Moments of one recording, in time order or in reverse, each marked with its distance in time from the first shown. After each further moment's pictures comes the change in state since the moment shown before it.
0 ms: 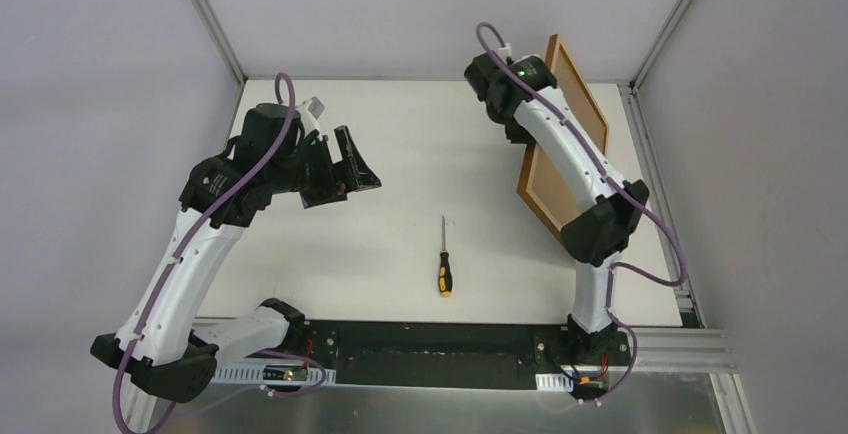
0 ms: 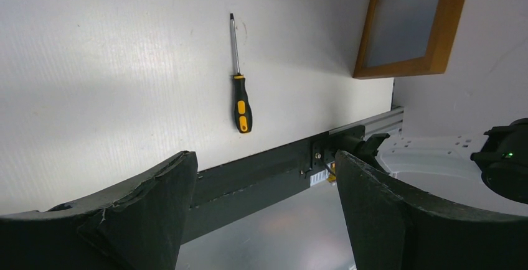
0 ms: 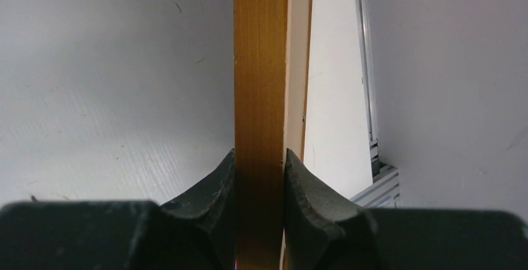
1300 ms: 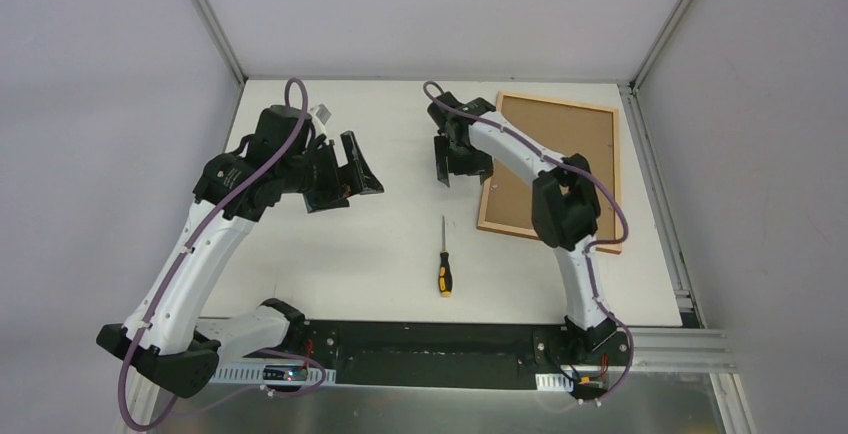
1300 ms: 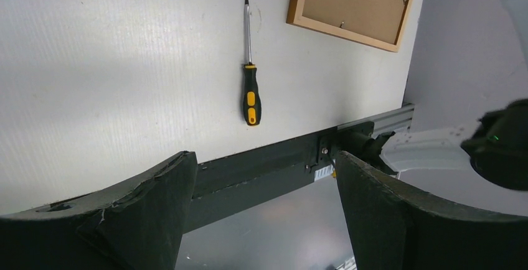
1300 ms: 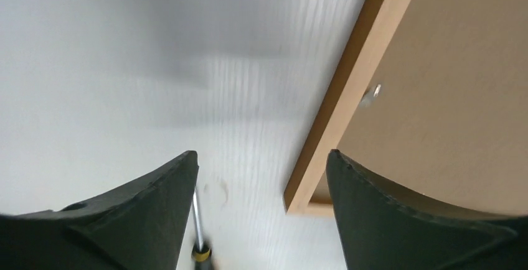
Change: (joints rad) left arm 0.000 0.018 -0.047 -0.007 0.001 -0.019; right arm 0.080 0.311 -0.193 0.460 -0.465 -0.085
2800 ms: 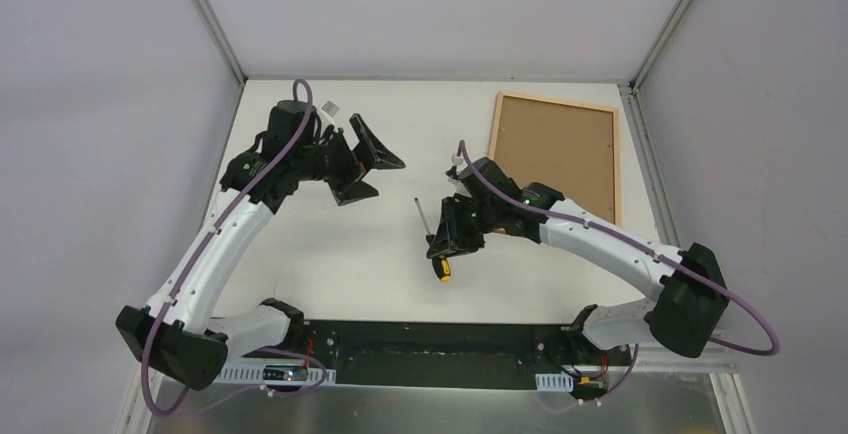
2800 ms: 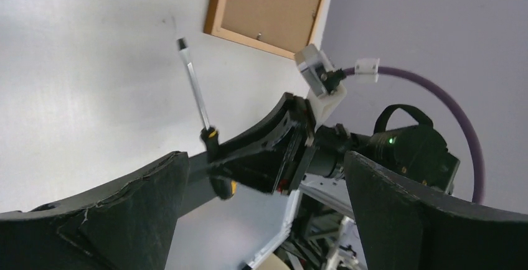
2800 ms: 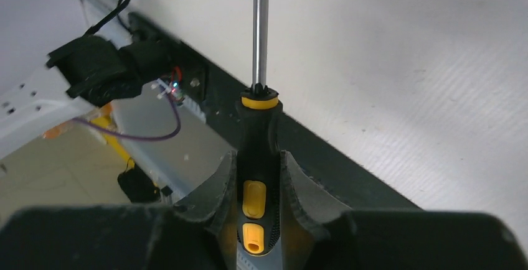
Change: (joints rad) left arm 0.095 0.021 -0.176 0.310 0.223 -0.233; right arm 0.239 -0.913 -1.001 0.529 -0.608 0.328
